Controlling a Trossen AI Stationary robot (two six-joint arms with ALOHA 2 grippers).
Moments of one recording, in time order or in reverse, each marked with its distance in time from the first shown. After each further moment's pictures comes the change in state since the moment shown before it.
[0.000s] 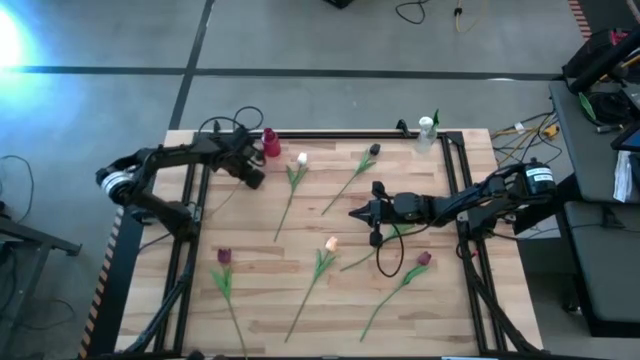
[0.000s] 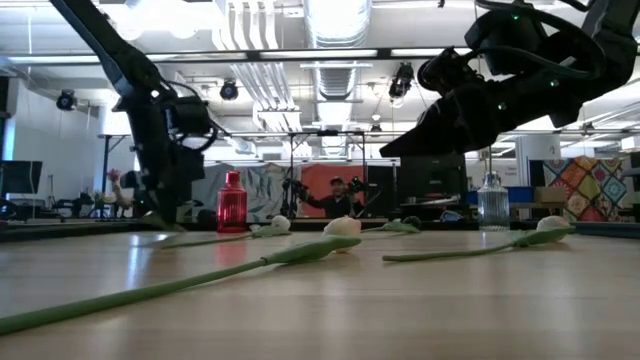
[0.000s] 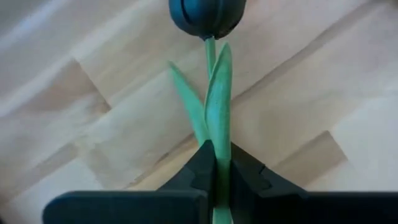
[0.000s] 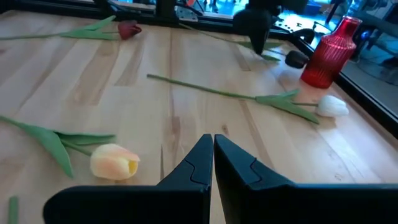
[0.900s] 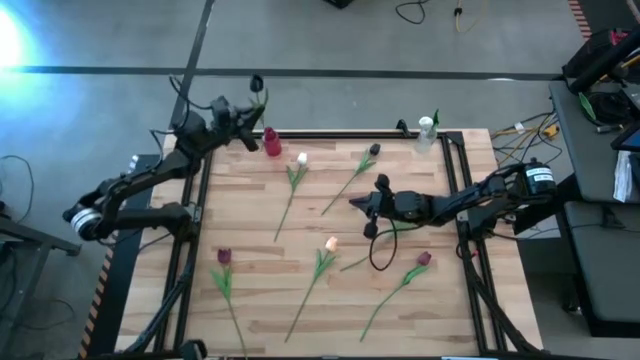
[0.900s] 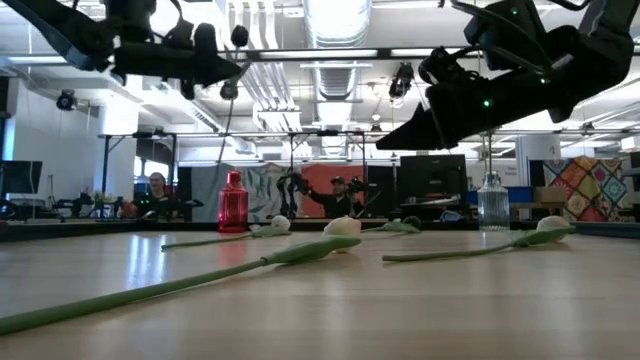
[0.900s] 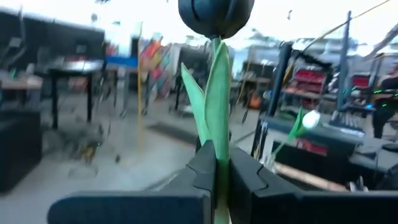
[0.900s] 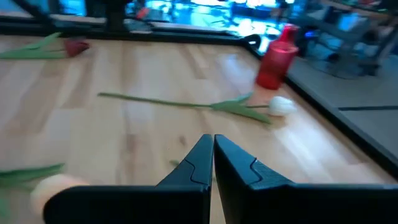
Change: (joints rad) left arm 0.032 -0.368 -0.109 1.164 0.331 -0.048; right arm -0.003 0.000 0.016 0.037 0.190 0.041
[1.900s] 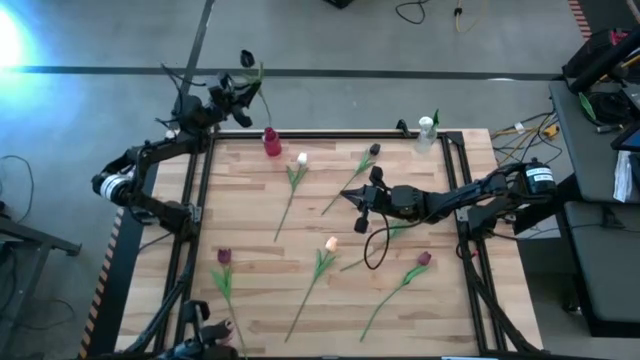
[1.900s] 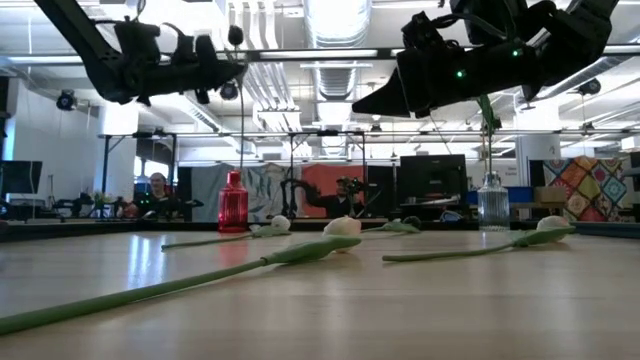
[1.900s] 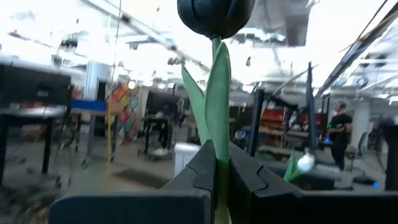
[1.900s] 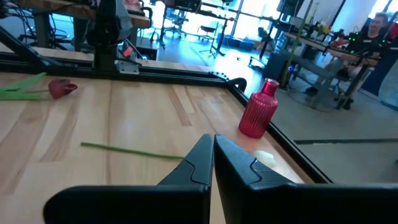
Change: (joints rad) left arm 0.243 0.343 0.125 0.508 0.344 -0.206; right arm 0.000 0.000 0.135 -0.015 0.028 -0.102
